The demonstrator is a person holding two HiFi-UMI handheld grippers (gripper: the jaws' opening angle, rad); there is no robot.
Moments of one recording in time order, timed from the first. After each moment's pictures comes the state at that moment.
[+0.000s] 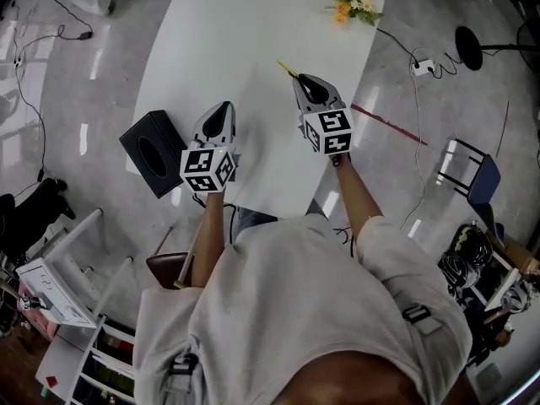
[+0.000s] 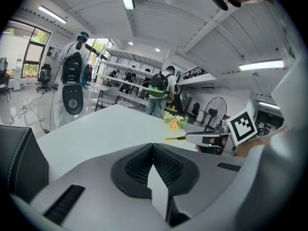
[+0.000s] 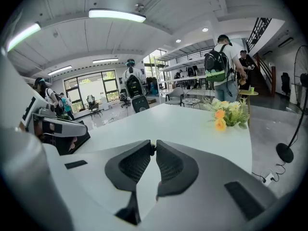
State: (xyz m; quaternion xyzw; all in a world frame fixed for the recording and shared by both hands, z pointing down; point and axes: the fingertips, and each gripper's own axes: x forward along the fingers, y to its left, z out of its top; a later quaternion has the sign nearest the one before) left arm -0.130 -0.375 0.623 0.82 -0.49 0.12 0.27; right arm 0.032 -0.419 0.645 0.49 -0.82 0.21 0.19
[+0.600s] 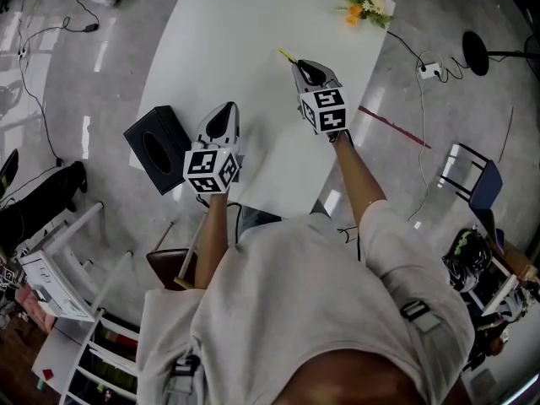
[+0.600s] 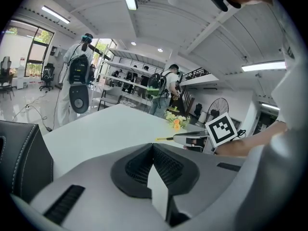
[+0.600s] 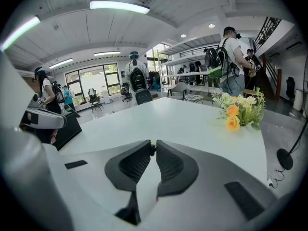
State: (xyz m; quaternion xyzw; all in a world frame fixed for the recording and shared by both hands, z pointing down) left arm -0.141 -0.369 0.626 0.81 -0.50 0.12 0.27; right arm 0.015 -0.459 0.683 0.48 -0.82 0.20 0.23
